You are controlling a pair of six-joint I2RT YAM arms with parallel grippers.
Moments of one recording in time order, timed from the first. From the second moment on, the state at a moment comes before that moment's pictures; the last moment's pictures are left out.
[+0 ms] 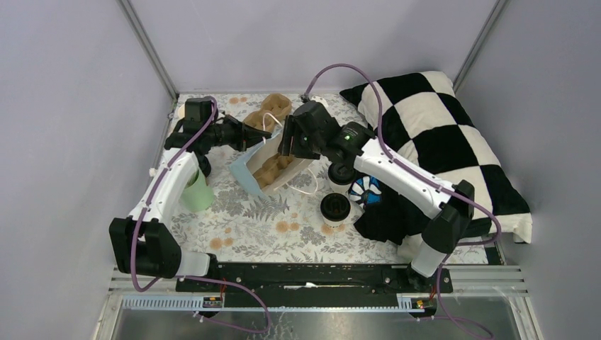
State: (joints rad) left arm -0.11 1.36 1.22 -0.51 0.75 -1.43; right arm 0.89 1.69 1.73 -0.72 0.16 0.78
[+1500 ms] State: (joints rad) left arm -0.14 1.32 1.21 -0.55 0.68 -1.48; right arm 0.92 1.76 1.62 -0.68 0.24 0.91
